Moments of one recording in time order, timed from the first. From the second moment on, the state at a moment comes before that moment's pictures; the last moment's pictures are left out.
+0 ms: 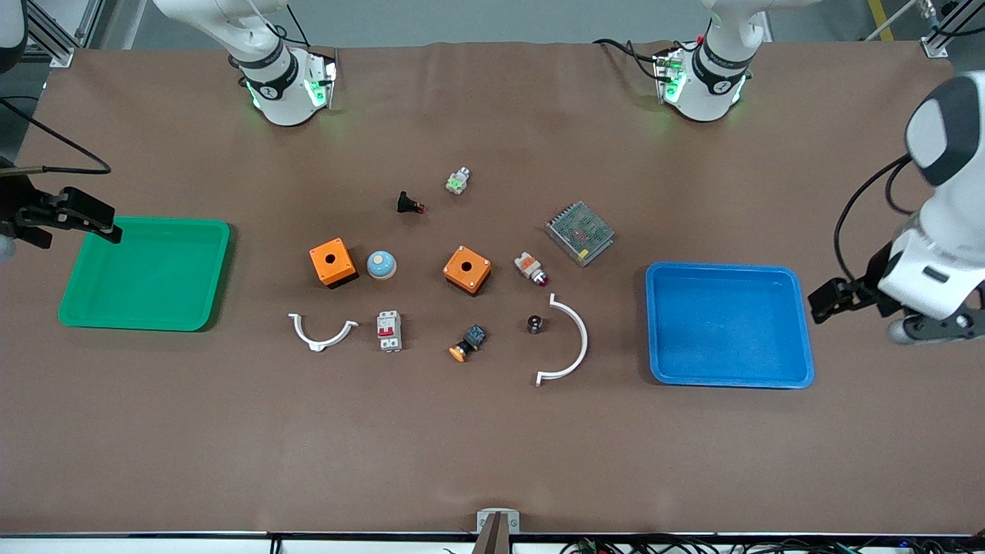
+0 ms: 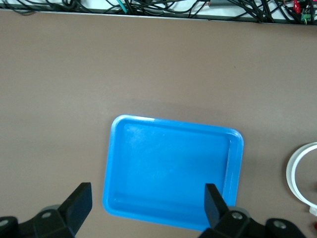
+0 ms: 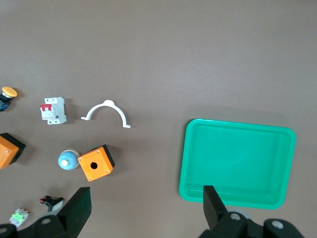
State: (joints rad) left arm 0.06 0.21 -0.15 -1.53 0.12 1.88 -0.19; right arm 0.14 0.11 -0.18 -1.44 0.03 1.55 -0.10
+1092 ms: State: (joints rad) left arm -0.02 -0.02 -0.06 -1.56 0.03 1.57 -0.05; right arm 0.14 0.05 -0.18 -1.51 0.02 1.58 -0.09
